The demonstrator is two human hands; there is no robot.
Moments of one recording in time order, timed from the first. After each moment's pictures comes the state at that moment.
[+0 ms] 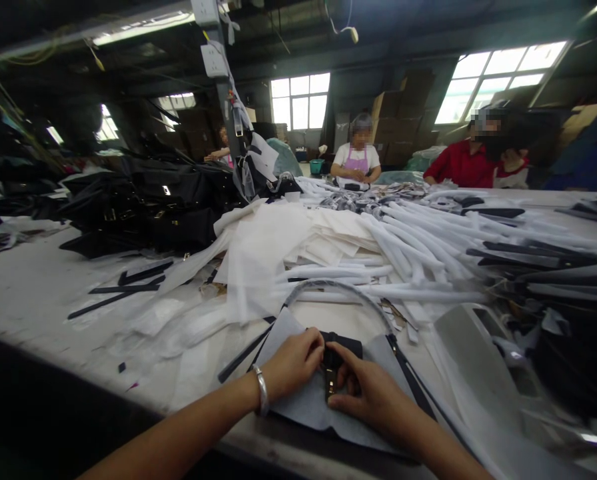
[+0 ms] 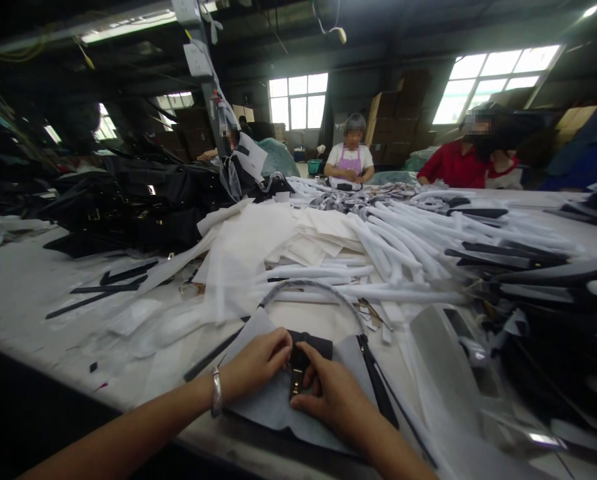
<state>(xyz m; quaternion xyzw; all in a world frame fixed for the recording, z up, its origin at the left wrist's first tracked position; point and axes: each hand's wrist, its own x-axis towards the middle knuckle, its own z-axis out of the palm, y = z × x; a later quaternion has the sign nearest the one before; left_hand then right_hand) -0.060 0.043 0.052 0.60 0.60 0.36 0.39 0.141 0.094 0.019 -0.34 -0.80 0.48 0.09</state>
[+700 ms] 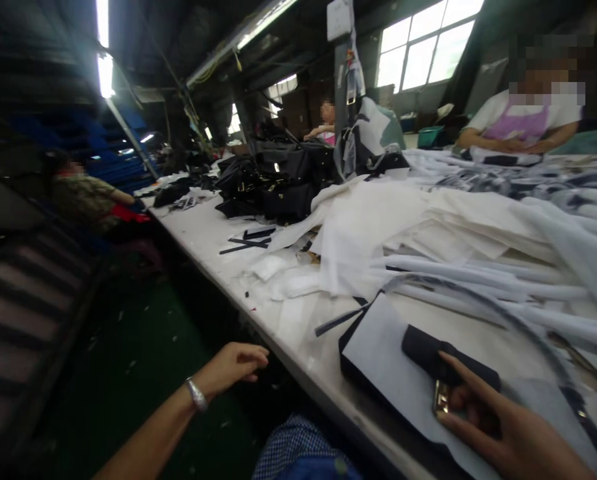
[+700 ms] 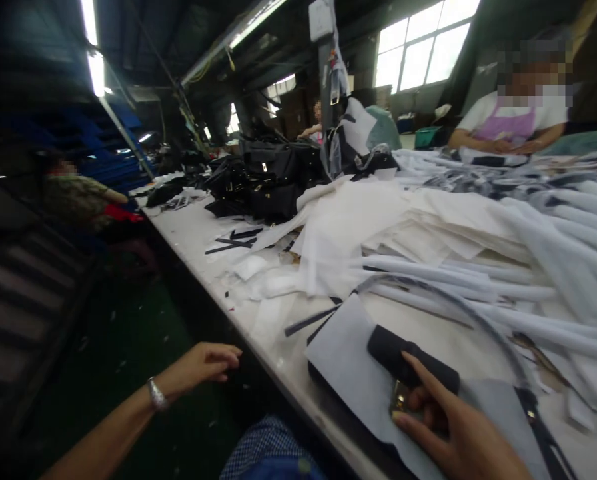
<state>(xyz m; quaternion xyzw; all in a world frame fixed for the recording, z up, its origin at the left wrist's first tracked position) -0.196 -0.197 0.037 0.28 0.84 0.33 0.33 0.147 0.111 -0.010 -0.34 -0.85 0.40 0.08</state>
